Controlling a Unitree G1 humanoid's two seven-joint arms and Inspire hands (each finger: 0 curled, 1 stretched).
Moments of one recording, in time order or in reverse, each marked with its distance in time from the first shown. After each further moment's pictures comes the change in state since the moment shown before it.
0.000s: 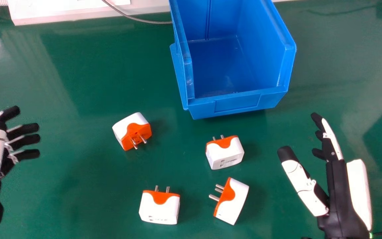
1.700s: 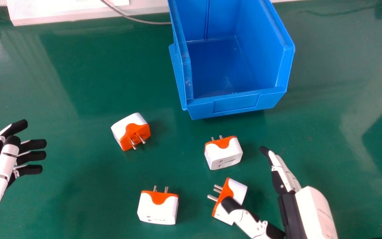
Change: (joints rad) left arm 0.085 0.005 0.038 -0.046 0.095 -0.030 -0.020; right arm 0.193 -0.042 0.219 -0.110 -0.309 0.092 -0.020
